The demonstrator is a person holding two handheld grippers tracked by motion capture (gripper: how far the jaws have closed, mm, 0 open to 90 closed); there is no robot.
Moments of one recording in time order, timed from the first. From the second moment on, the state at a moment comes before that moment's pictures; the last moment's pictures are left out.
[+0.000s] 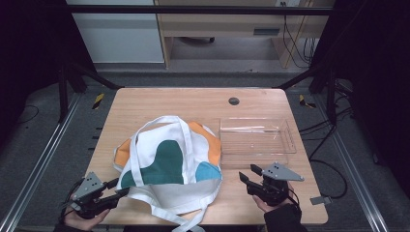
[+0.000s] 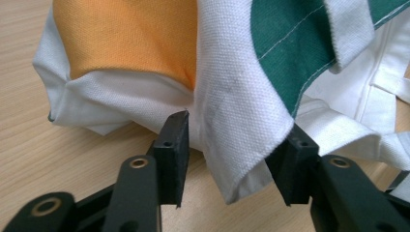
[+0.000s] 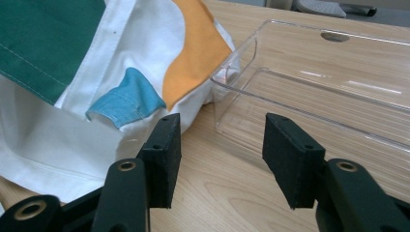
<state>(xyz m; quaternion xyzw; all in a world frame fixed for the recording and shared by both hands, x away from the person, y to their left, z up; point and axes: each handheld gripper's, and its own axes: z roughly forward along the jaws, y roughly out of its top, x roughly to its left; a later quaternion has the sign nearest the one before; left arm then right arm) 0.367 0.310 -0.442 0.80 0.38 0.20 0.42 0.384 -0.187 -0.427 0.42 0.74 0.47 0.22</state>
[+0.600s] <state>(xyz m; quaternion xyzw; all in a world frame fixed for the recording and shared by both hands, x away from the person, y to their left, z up) 0.375 0.308 -0.443 0.79 0.39 0.21 0.42 0.391 -0.125 -0.423 0.37 0.77 0.49 0.20</state>
